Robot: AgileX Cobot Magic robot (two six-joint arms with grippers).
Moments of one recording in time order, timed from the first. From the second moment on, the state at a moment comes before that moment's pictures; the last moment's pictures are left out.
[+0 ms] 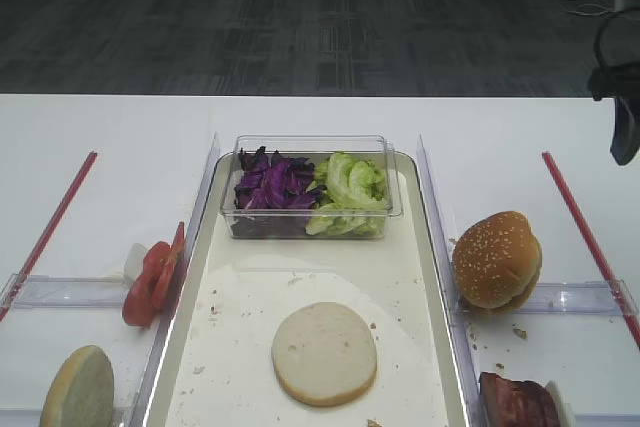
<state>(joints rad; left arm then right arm) -0.04 -0.02 -0.49 0.01 1.19 -0.02 -0.06 1.69 -1.34 0.05 1.19 -0.08</state>
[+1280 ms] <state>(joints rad) -0.04 -0.02 -0.49 0.02 1.19 -0.04 -0.06 2.05 -1.72 0.07 1.22 -0.09</state>
